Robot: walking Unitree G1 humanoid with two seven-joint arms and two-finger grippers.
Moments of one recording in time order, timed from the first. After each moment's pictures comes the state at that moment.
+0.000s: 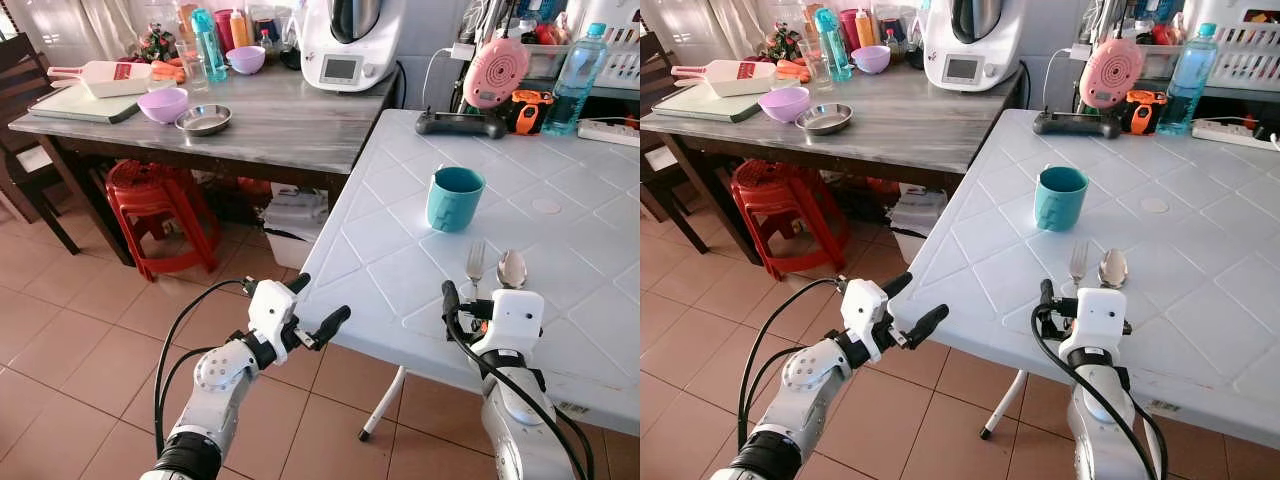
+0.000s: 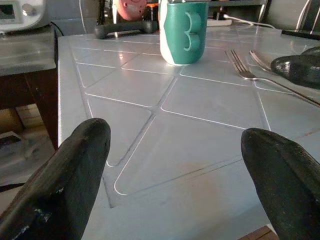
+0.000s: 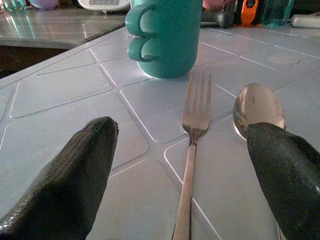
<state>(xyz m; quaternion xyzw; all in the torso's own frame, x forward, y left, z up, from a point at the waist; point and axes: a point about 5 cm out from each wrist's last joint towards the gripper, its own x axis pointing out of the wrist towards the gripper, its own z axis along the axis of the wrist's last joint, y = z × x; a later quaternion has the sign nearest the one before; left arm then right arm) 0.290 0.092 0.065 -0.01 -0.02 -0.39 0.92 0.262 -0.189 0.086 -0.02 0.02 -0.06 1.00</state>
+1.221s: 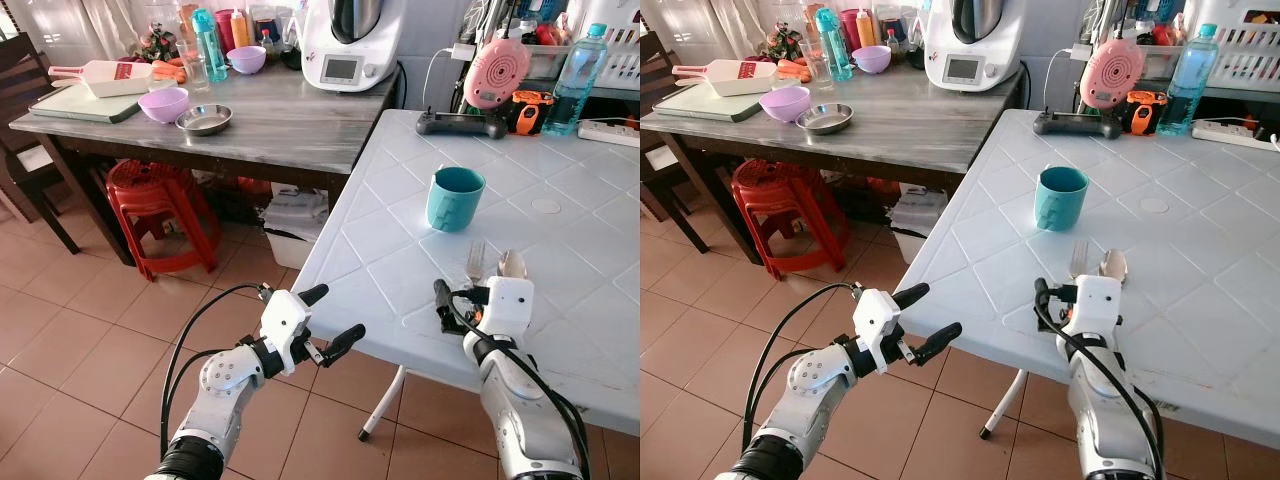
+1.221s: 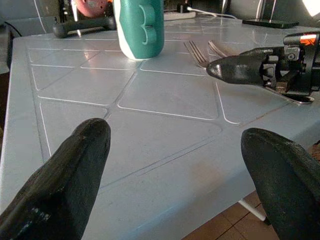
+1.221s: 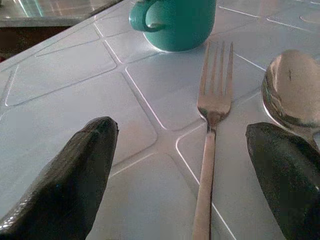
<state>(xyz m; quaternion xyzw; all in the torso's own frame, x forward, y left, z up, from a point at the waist) 0.281 0.080 0.062 0.01 -0.01 -0.45 0.89 0.282 -0.193 0.078 0.02 0.08 -0.04 1.00</state>
